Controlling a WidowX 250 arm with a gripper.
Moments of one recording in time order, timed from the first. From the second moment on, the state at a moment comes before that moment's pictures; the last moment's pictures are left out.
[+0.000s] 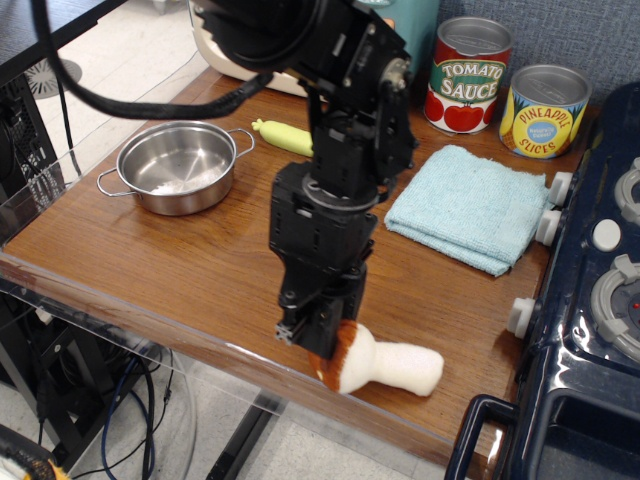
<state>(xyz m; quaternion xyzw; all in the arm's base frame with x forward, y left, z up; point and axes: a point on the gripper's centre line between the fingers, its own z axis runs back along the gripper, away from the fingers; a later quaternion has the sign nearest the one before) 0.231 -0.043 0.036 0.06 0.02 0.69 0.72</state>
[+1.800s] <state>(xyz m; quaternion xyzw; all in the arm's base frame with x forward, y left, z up) 0.239 -0.046 0.090 0.05 -0.04 0.69 0.72</state>
